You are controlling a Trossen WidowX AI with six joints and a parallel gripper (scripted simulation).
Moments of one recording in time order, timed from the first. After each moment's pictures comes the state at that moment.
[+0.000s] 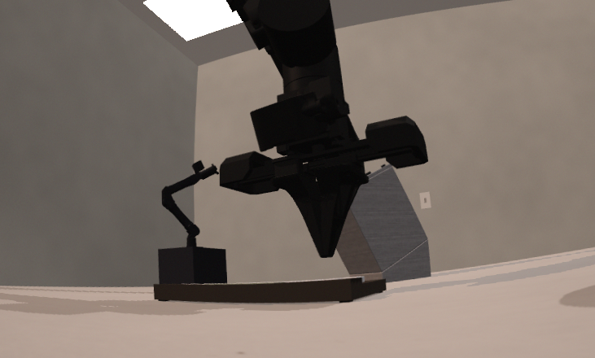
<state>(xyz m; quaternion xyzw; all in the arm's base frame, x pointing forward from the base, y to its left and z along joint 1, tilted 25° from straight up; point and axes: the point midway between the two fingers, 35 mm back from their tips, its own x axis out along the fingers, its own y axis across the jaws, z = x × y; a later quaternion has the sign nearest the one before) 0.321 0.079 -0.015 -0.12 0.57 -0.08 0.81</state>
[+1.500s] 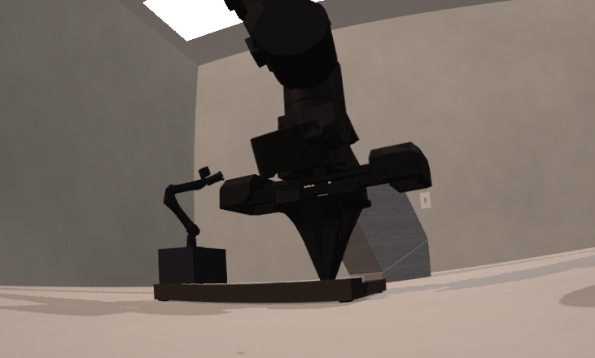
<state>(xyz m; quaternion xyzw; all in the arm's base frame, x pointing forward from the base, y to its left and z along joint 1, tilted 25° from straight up) 0.330 0.073 -0.035 -0.12 0.57 -0.08 0.81</state>
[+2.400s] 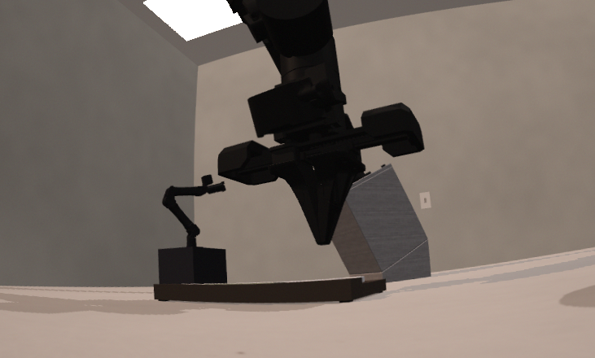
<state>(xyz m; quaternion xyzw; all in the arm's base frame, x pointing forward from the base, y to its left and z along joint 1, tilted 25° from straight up) 0.318 0.080 -0.004 -0.12 0.57 -0.08 0.81</state>
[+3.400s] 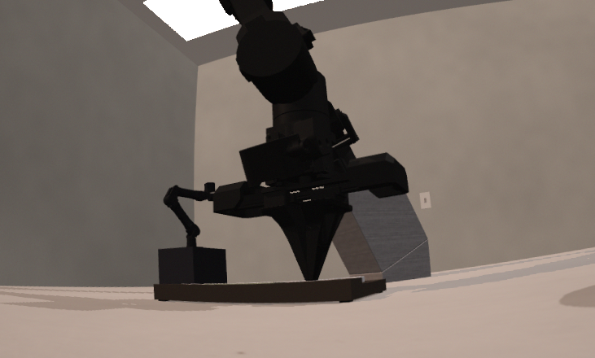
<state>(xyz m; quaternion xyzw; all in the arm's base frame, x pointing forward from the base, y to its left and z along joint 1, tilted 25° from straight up) 0.309 0.047 -0.032 -0.12 0.57 -0.08 0.81</state>
